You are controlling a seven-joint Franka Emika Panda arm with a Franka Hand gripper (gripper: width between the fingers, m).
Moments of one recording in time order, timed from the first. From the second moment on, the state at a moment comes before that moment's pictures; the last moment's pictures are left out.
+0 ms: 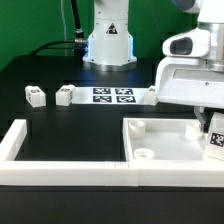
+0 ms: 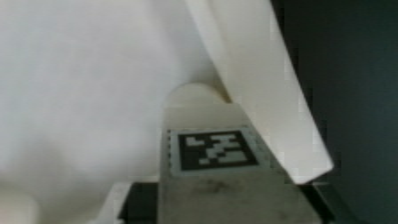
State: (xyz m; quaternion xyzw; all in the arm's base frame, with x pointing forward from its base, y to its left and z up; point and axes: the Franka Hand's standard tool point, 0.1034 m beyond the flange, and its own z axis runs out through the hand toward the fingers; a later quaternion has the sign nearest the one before) arm 0.681 0.105 0.069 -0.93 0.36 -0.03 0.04
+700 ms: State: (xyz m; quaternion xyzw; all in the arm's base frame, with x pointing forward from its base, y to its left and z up) arm 0.677 0.099 0.068 -0.79 0.61 -0.02 0.09
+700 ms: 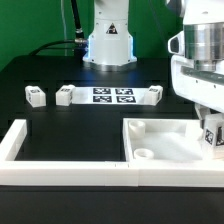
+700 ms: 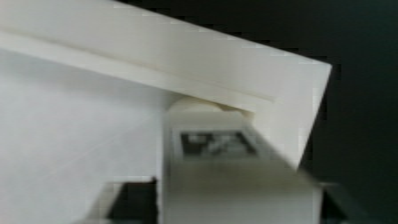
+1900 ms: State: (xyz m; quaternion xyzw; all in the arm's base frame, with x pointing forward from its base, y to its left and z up) arm 0.677 0.117 0.070 -1.00 0.01 -0.07 0.04
